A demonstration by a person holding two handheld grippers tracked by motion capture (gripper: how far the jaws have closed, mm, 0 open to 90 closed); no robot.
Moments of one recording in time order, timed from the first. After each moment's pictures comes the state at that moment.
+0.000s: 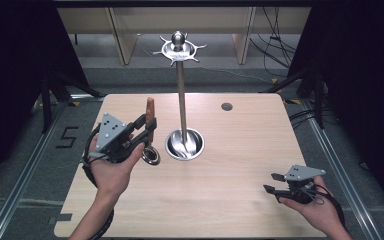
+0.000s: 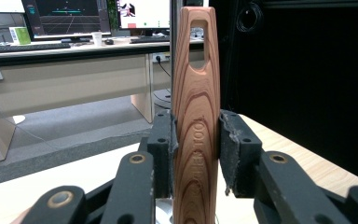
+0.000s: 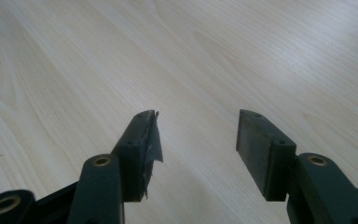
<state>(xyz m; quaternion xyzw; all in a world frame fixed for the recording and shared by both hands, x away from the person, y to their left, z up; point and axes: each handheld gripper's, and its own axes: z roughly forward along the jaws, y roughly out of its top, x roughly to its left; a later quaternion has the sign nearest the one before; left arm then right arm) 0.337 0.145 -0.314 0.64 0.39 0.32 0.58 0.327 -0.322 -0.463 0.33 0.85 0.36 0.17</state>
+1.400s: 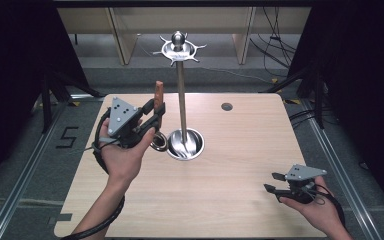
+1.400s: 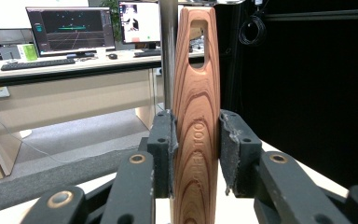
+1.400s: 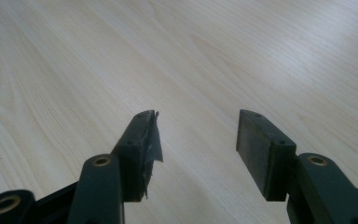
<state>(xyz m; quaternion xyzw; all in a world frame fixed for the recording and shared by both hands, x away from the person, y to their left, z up) 0.354 0.123 -0.287 0.63 0.38 0.34 0.59 0.327 -0.323 -0.462 0.33 0.85 0.37 0.17</state>
